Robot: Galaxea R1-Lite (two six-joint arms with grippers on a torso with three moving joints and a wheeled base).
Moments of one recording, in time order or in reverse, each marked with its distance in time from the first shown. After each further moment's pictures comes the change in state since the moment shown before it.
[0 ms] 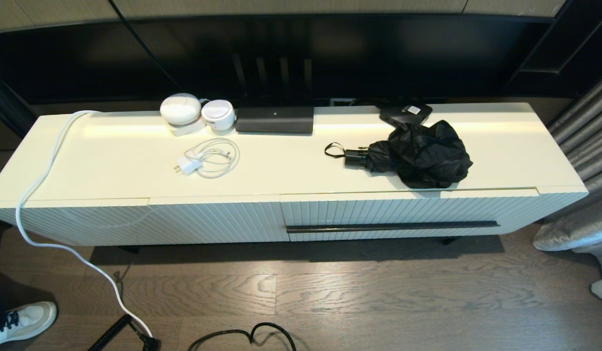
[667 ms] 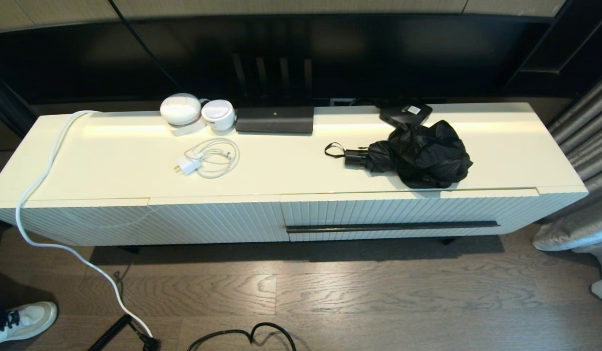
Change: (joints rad) left arm 0.000 0.000 0.000 0.000 0.000 0.000; right arm 0.000 0.000 0.000 0.000 0.000 0.006
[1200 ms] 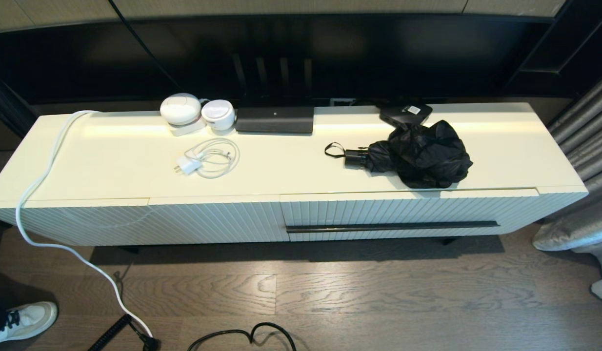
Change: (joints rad) left arm 0.000 0.000 0.000 0.000 0.000 0.000; right arm 0.000 0.000 0.000 0.000 0.000 0.000
